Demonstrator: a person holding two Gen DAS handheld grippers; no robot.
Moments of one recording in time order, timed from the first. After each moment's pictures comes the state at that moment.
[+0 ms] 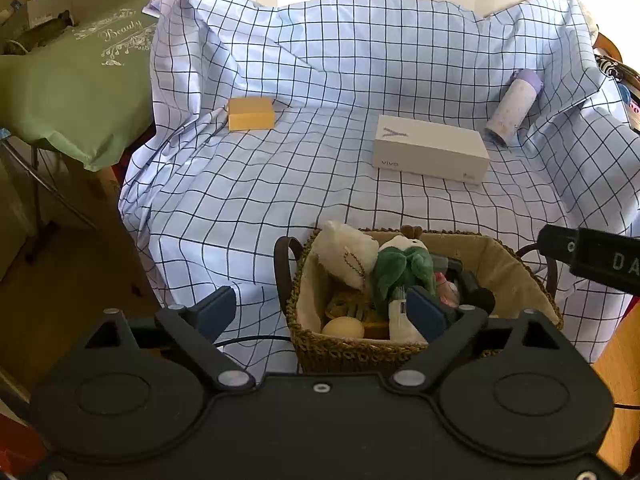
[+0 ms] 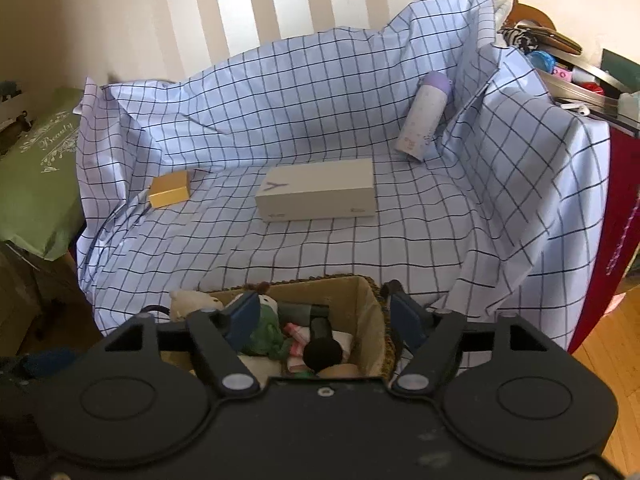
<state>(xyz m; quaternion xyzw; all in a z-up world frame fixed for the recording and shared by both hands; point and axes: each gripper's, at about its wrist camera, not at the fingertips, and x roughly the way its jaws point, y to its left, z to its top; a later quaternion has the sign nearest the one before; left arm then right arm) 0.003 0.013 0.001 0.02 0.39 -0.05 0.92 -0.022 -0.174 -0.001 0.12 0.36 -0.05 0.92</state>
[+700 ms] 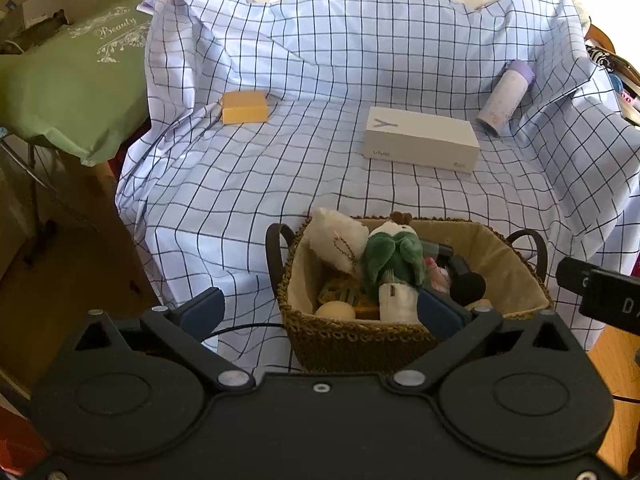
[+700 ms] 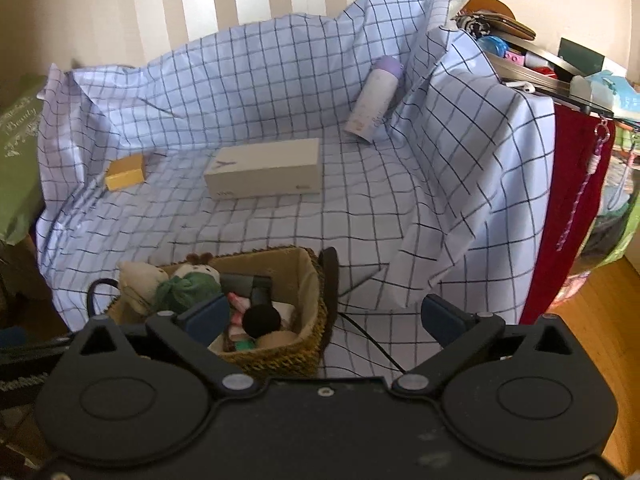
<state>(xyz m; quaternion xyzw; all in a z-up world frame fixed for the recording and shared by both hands) -0.007 0.009 0.000 0.03 0.40 -0.06 0.92 -0.046 -0.185 -0.016 0.10 0.39 -0.11 0.91</state>
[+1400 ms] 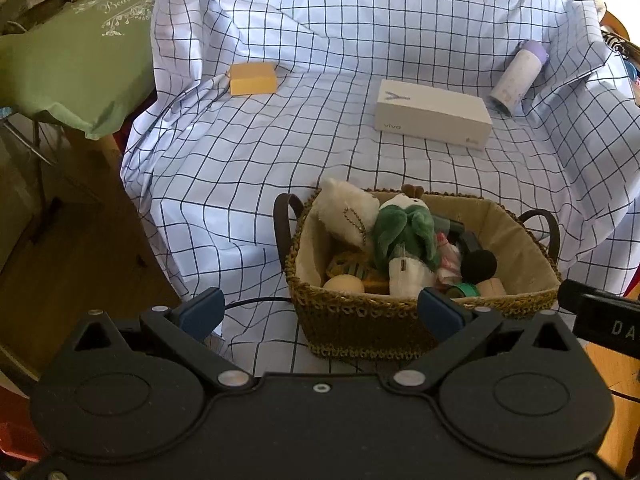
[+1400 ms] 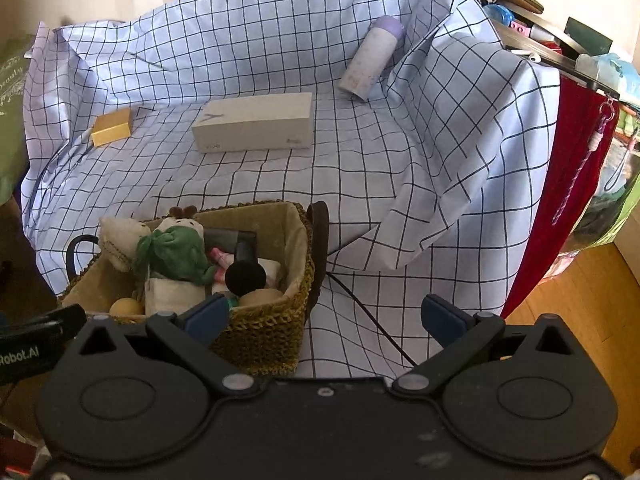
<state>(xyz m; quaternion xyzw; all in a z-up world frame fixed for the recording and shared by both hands) -0.005 0.010 -0.007 0.03 0.43 -0.04 0.90 -0.042 -0.184 -0.029 0.08 0.45 -0.11 0.88</state>
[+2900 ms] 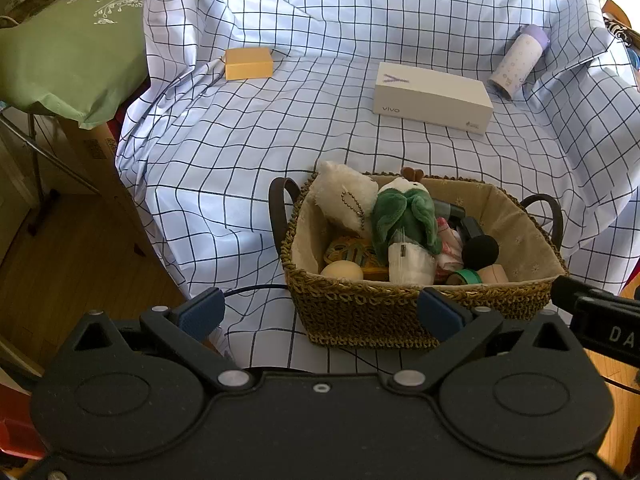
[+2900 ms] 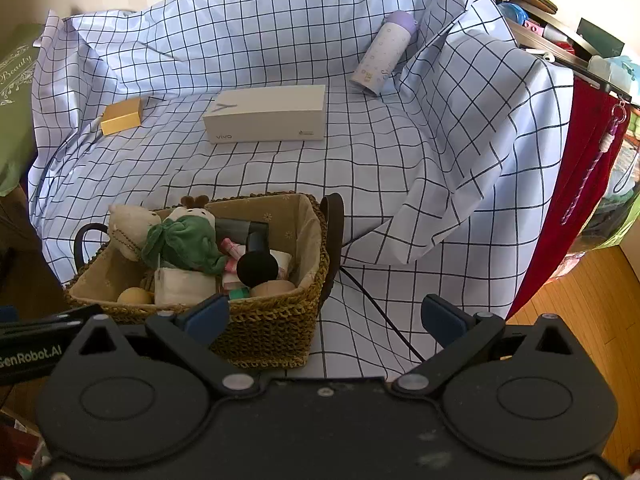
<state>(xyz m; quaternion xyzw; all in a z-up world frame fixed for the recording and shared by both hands) -0.002 0.007 -0.013 0.03 0.45 -0.04 0.89 -0.041 -0.177 -0.031 0.08 0.45 -0.10 0.88</state>
